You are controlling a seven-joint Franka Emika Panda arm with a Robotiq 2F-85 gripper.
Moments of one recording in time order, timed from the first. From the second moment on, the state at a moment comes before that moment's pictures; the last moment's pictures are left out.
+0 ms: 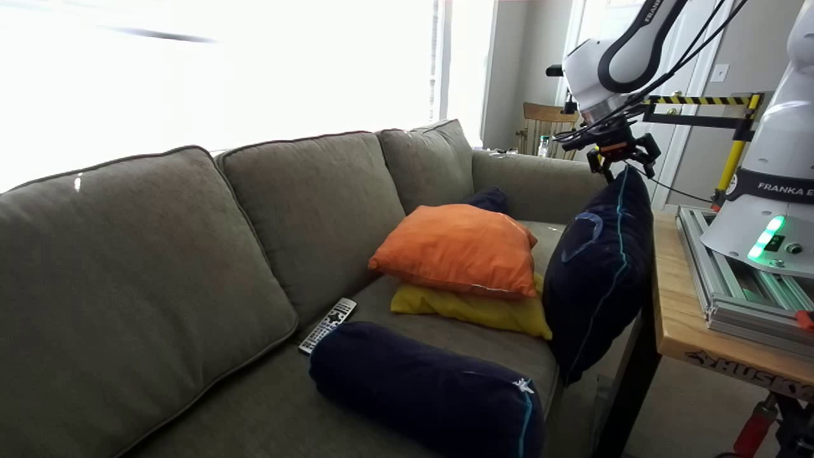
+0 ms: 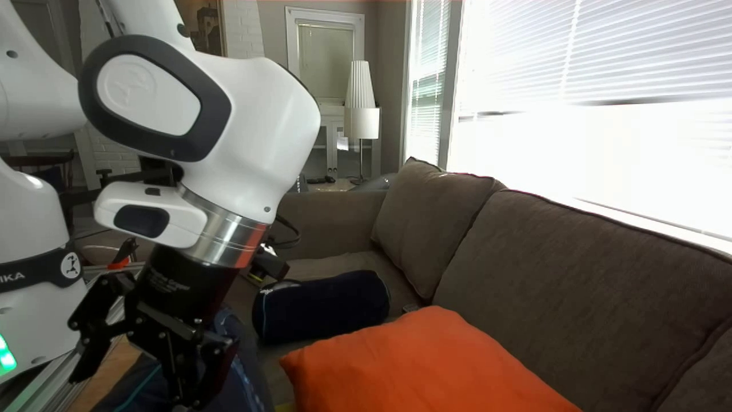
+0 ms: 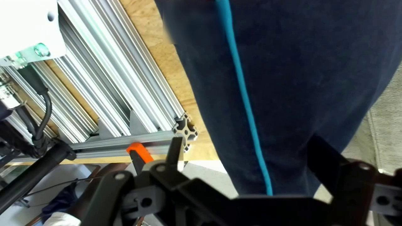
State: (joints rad) arm -0.33 -0.01 -0.22 -2.76 -0.56 2.29 1.91
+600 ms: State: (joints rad) arm -0.31 0.01 -0.23 -2.76 -0.56 2.28 1.91
